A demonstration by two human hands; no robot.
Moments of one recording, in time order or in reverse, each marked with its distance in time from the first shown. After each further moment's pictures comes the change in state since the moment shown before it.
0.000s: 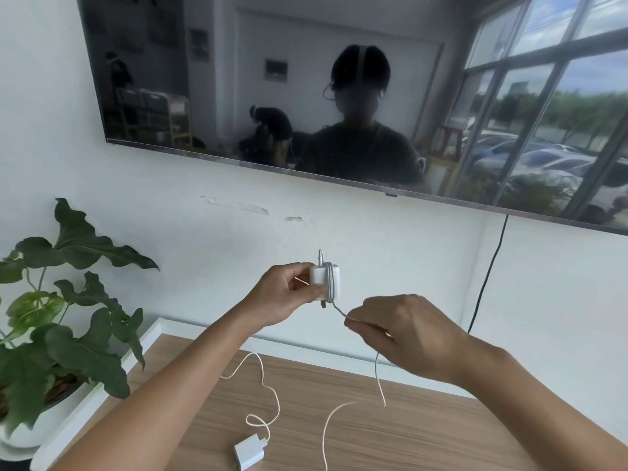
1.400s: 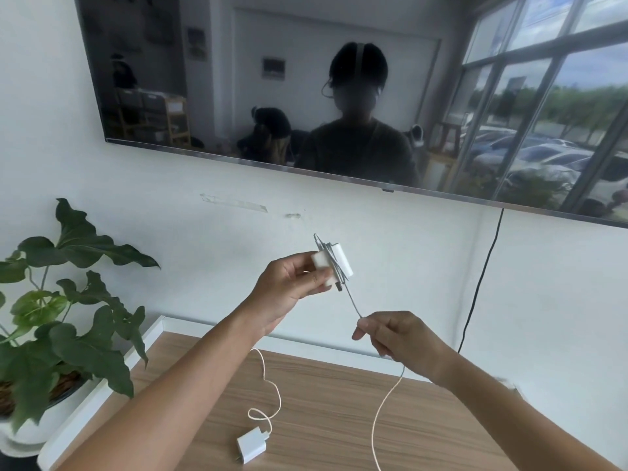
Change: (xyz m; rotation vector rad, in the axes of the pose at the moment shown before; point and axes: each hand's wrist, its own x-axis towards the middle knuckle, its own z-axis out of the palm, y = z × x) left_hand -0.009 0.015 0.018 -0.491 0.034 0.016; right_hand -0.023 0.012 0.045 0.833 -0.083 0.737
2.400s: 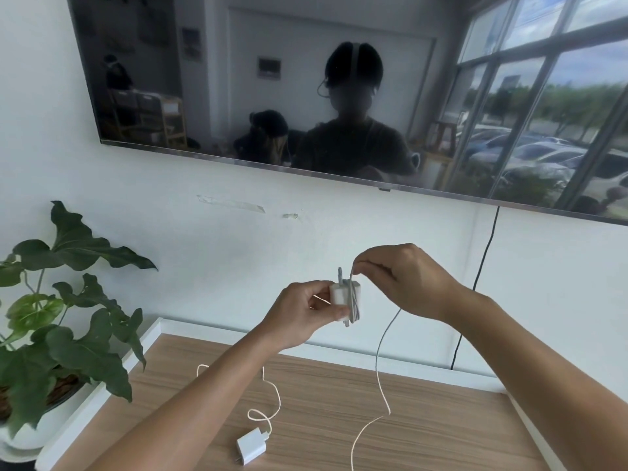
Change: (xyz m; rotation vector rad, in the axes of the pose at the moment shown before) left_hand -0.018 -0.017 0.018 0.536 -0.079 -0.040; right_hand 0.026 -0.066 -0.044 -0.602 0.219 -0.575
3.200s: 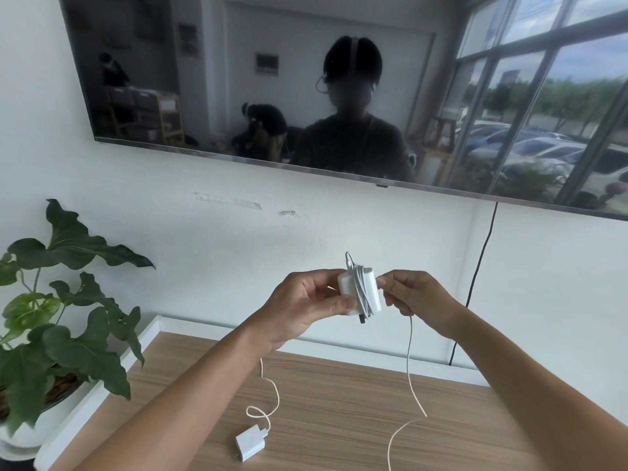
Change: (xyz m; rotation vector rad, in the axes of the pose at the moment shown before) left_hand -0.008 0.027 0.000 -0.423 -0.132 0.095; right_hand -0.031 0.051 0.030 0.741 -0.045 0.583
